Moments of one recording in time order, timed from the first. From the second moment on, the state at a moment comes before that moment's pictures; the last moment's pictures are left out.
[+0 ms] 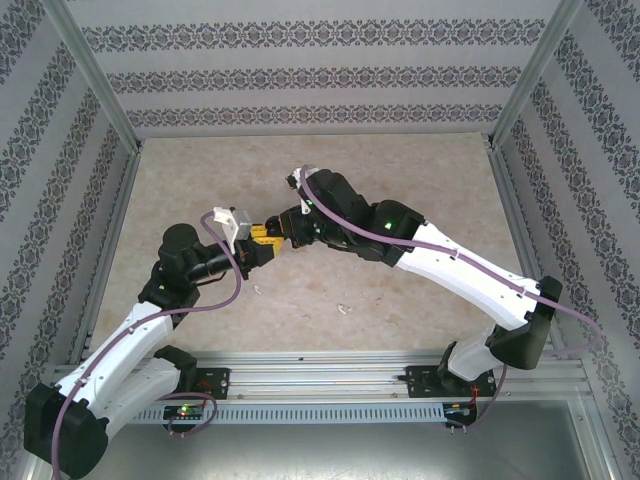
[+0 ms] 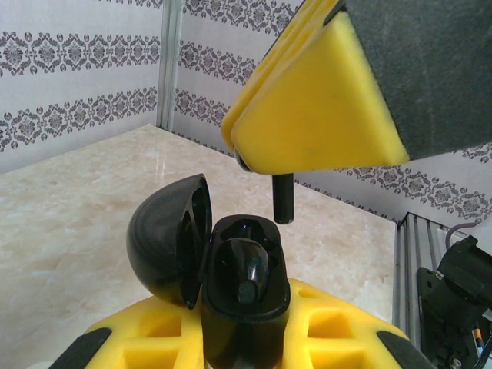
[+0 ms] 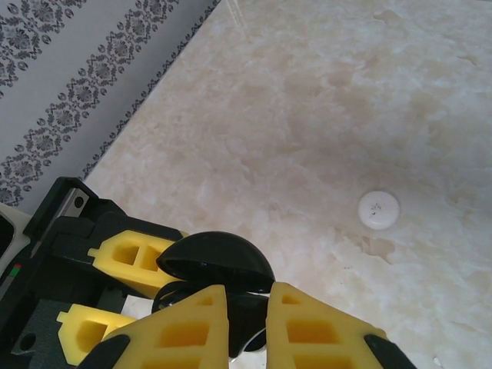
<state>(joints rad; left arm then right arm) -0.36 0.86 0.56 0.23 0.72 -0.12 1.01 1.51 1.65 -0.78 0.12 0.52</state>
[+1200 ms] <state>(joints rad) -0.36 0.86 0.56 0.22 0.72 -0.15 1.06 1.53 1.62 -0.68 0.24 0.47</state>
